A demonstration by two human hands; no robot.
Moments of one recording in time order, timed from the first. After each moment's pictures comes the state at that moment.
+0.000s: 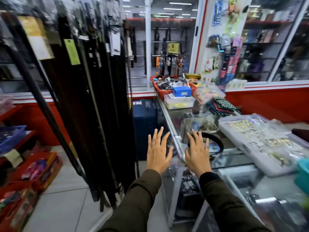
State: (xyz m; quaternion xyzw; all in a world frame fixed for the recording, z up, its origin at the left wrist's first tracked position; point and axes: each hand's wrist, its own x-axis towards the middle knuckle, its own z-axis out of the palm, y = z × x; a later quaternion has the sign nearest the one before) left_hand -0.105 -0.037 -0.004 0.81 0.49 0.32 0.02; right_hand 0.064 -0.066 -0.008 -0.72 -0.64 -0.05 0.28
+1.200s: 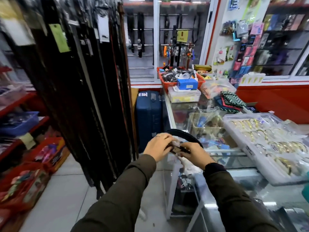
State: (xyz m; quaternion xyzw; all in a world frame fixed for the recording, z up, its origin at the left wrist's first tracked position) left_hand -0.076 0.011 -0.016 0.88 0.42 0.21 0.03; right_hand 0.120 -0.035 -0.006 -0.61 -0.74 0.20 0.20
